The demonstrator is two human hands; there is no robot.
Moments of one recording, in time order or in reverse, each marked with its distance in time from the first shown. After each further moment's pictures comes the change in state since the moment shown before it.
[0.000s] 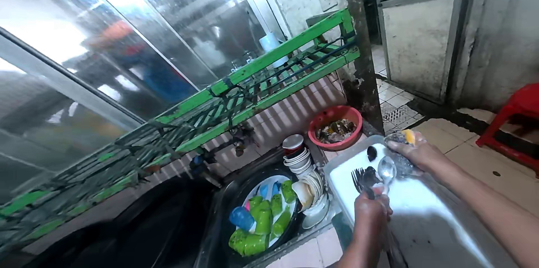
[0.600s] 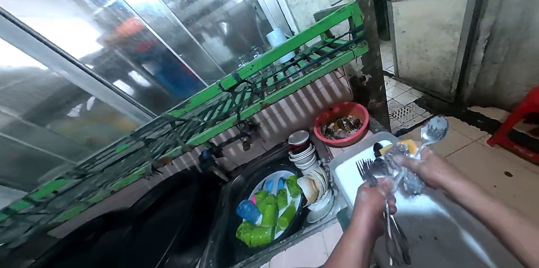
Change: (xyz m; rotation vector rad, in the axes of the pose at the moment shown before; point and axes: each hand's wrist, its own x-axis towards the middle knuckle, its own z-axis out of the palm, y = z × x) left_hand -0.005 0.022 -0.007 -0.096 -0.105 -0.029; right_hand -0.045 -0.011 0.004 0.077 -0.149 -0.014
